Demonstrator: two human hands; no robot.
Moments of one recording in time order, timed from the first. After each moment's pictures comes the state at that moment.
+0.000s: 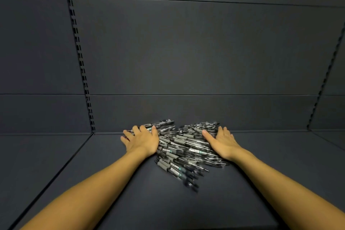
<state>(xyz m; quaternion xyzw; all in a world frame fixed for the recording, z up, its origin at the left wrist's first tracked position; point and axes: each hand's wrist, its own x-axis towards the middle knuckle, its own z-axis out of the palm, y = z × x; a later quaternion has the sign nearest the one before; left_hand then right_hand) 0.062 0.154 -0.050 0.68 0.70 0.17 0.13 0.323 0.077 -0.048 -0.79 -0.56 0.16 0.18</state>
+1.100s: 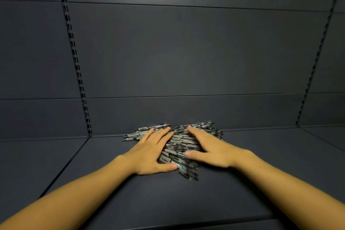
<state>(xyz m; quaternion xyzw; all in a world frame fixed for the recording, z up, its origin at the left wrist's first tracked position) 0.038 0.112 -0.044 0.95 0.30 0.10 -0.03 0.293 0.026 -0.017 -0.59 -0.79 0.10 0.14</state>
